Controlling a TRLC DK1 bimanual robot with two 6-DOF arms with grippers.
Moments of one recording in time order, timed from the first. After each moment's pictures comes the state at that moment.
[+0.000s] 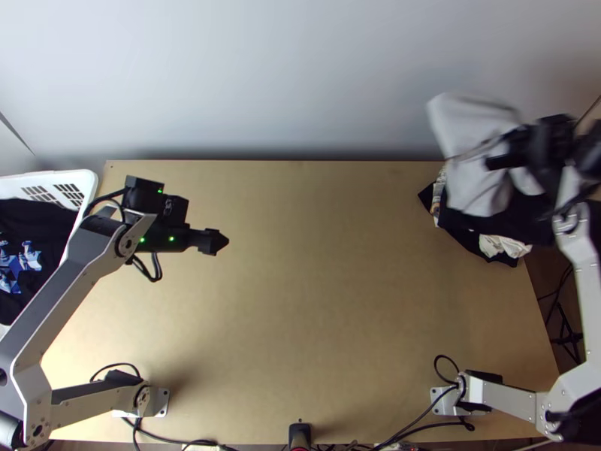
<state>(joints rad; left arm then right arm) -0.24 1.31 1.24 -0.83 0.34 -0.14 -0.17 1.33 1.51 -0.37 -0.19 -0.27</state>
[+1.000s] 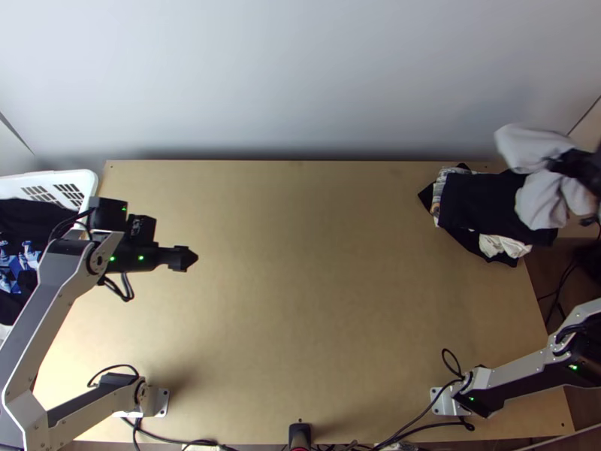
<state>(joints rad) -0.04 1.17 1.09 -0.92 0.34 -0.02 -0.55 1.66 1.58 -0.33 -0.43 -0.19</state>
